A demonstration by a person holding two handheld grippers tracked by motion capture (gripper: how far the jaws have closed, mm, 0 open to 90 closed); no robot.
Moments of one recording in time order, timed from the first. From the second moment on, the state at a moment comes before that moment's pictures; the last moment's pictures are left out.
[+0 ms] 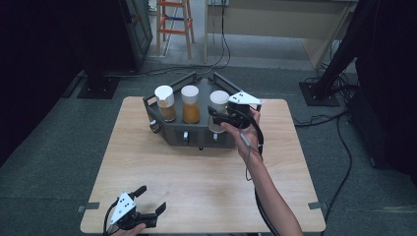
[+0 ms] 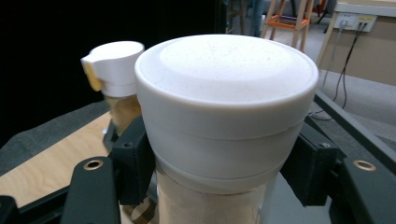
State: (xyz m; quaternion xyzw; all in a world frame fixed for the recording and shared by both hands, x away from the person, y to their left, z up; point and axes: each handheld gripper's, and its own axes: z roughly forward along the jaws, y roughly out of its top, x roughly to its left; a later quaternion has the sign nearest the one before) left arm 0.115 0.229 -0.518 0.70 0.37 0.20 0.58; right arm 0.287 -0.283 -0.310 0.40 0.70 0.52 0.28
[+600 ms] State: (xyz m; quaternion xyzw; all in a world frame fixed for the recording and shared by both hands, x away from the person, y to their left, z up) left arm 0.115 0.229 -0.518 0.70 0.37 0.20 0.58; right arm 0.317 -0.268 -0.317 0.43 0.69 0.50 0.30
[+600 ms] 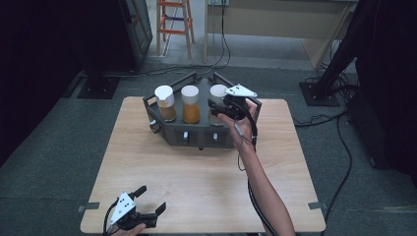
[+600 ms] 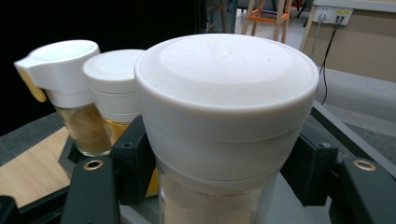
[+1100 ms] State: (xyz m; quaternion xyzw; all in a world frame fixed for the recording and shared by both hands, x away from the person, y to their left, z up) left arm 0.114 0.229 -0.518 0.69 0.37 0.20 0.58; right arm 0.331 -0.255 -0.328 0.44 0.69 0.48 0.31
